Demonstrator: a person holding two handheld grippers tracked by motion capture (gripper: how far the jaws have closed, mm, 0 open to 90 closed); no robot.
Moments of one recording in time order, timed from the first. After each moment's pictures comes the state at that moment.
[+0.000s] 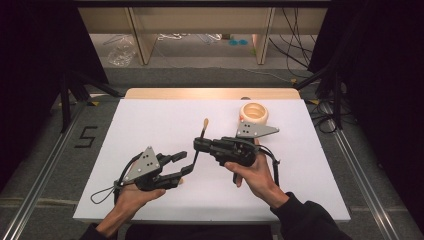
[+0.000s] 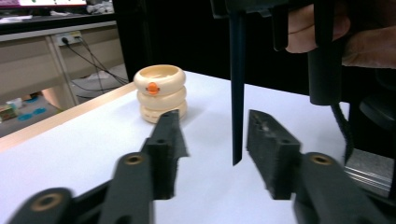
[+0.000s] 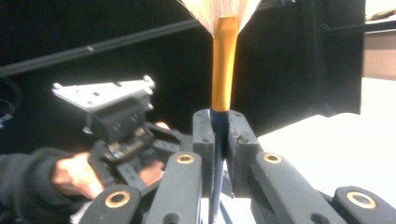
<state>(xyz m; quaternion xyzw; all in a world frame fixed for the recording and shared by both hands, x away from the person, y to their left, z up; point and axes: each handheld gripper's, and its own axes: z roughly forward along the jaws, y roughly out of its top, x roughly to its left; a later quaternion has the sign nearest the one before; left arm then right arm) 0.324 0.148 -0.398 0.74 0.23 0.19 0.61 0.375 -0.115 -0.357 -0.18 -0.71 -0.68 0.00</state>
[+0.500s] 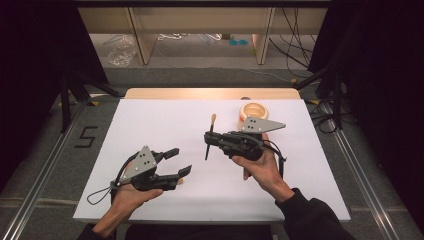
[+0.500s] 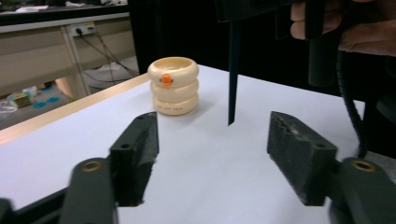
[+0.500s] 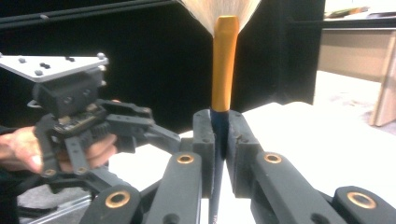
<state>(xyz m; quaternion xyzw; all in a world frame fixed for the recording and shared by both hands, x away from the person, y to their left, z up) 0.325 0.156 -0.399 0.73 0.27 0.19 0.59 0.389 -0.134 -0.354 -0.20 -0.74 -0.64 -0.06</state>
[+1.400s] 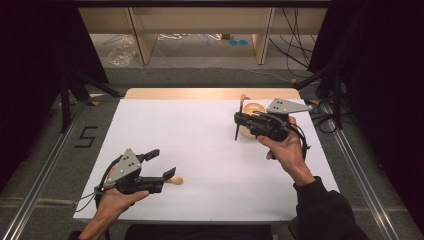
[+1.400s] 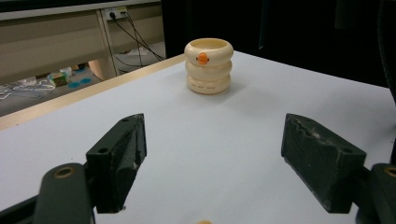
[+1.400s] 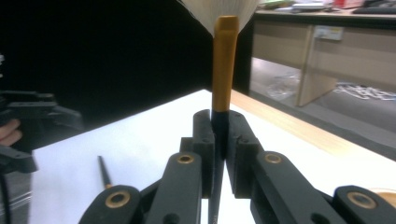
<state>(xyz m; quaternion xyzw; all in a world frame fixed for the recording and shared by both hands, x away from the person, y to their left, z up) 0.317 0.189 -0.405 0.74 0.31 0.22 0.56 0.424 -0.195 -0.334 -0.26 -0.75 -0.59 -0.15</state>
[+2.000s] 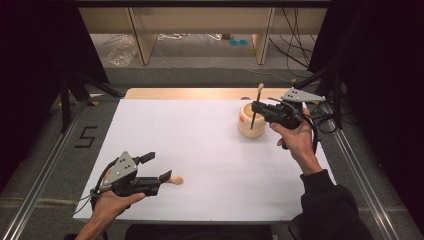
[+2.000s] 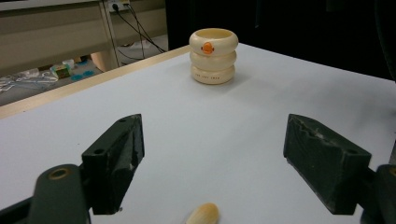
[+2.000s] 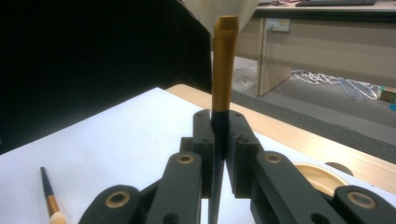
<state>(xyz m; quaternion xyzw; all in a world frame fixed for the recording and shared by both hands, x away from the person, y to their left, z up) 0.314 0.199 -0.411 0.74 0.31 0.22 0.55 0.459 -0.231 -0.336 -0.32 -0.73 -0.57 -0.20</state>
